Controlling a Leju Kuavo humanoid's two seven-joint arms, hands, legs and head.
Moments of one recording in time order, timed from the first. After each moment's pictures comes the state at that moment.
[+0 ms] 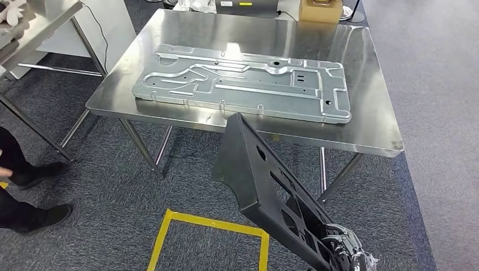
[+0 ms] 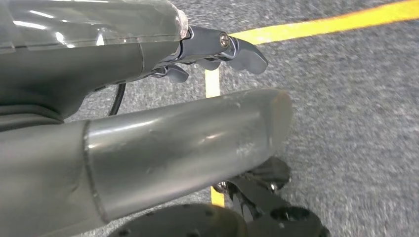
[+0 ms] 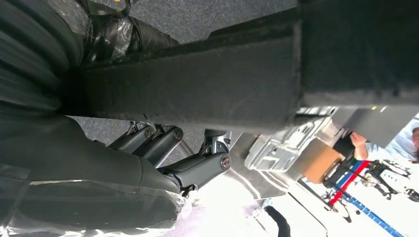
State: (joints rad) left arm -0.06 -0.08 -1.55 -0.01 1.51 0.23 -0.37; right arm 0.62 0.14 0.21 -2.19 0.77 -0.39 -0.03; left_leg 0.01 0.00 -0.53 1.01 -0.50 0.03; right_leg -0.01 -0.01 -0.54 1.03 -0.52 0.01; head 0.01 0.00
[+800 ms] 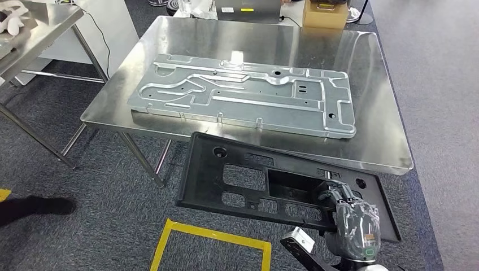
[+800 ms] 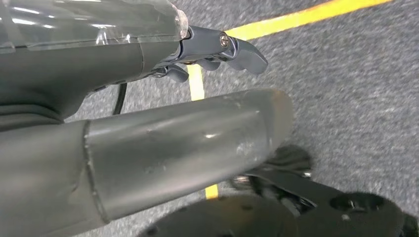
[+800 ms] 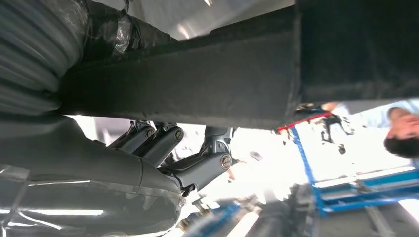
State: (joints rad) left arm -0.06 -0.05 -1.55 -0.01 1.39 0.18 -0.35; right arm 0.23 0.03 0.17 -2.02 1.29 -0.35 0.07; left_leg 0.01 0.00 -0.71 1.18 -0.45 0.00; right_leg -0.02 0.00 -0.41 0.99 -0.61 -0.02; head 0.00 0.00
